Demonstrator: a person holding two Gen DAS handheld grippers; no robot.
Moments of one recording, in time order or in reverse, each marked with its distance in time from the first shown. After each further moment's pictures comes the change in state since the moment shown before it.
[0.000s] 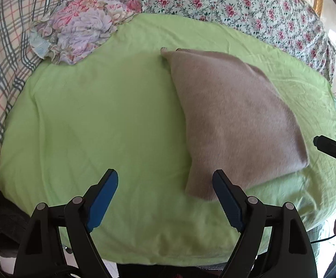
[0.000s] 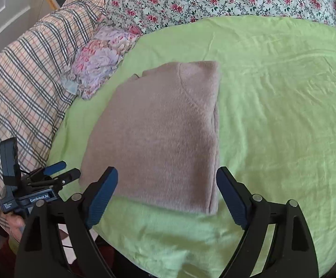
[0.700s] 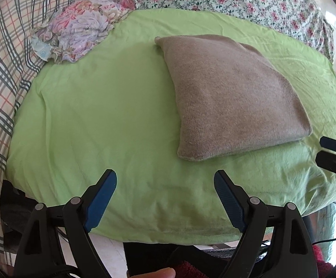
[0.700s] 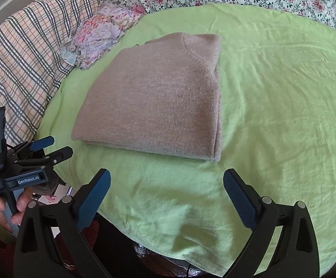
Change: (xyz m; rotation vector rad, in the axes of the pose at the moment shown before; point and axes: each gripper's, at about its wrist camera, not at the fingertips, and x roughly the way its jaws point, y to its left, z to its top) left arm -0.009 -0.016 -0.028 0.099 0.018 0.069; right arm -0.005 0.011 -0.041 -0.066 0.076 -0.053
